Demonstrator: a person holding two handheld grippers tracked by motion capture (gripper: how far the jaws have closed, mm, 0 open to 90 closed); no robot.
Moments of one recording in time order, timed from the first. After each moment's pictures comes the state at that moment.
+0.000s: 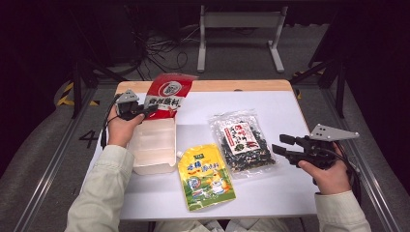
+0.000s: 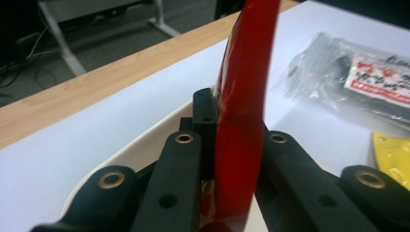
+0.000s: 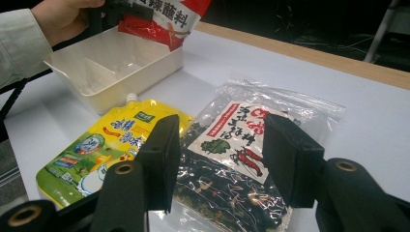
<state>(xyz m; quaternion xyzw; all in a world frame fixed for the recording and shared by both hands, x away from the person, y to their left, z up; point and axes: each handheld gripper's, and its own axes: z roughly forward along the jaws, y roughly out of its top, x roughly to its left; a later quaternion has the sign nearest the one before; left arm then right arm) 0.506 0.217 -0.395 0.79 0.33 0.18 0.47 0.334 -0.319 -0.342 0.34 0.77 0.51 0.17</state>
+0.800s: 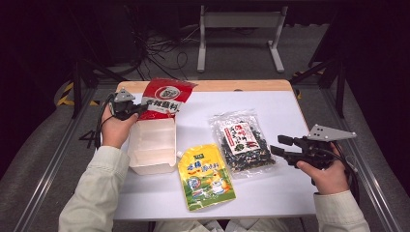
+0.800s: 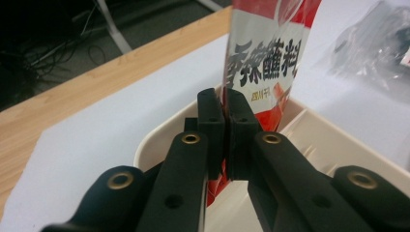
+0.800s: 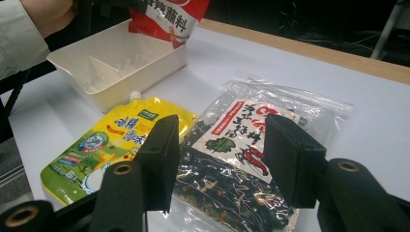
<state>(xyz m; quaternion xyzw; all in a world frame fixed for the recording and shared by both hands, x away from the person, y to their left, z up) 0.493 0.225 -0.378 0.80 0.38 0.23 0.41 0.335 -0.315 -0.344 0.34 0.78 0.50 0.16</state>
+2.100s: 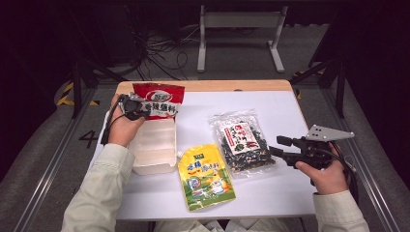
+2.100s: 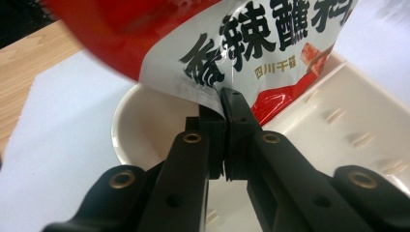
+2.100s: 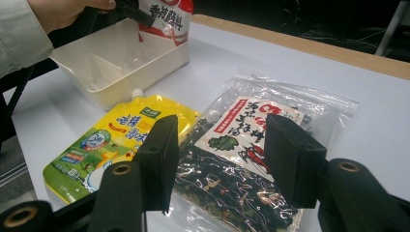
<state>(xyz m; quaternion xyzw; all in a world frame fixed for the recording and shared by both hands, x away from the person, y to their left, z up) 0.502 0.209 -0.387 0.82 0.43 0.20 0.32 0.336 -0.314 -0.345 0.34 0.78 0.50 0.15</state>
